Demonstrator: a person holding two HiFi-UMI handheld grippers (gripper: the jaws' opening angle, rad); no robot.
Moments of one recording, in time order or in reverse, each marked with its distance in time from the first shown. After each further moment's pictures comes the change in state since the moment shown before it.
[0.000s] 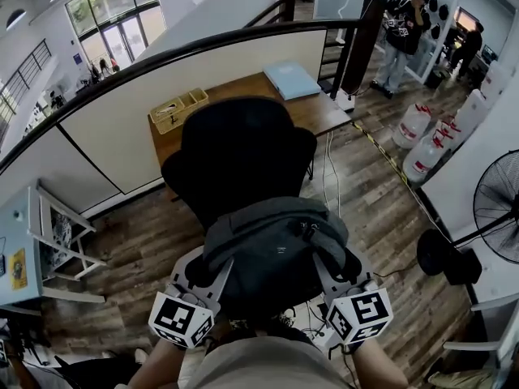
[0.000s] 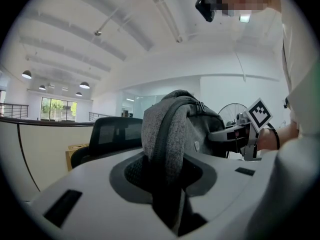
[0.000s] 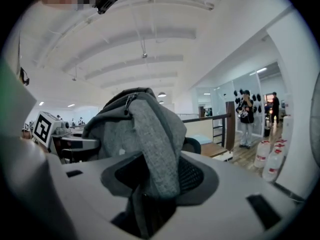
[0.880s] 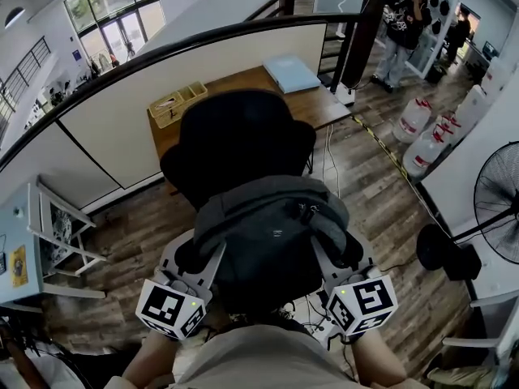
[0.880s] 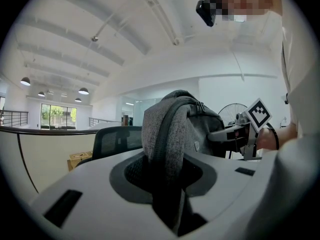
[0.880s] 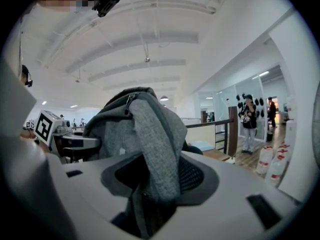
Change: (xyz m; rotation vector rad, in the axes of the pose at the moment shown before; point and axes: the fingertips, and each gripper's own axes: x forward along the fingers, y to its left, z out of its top) left arm 0.000 0.011 0.034 0.046 -0.036 0.014; right arm 0.009 0.004 0.032 -0.022 -0.049 0.024
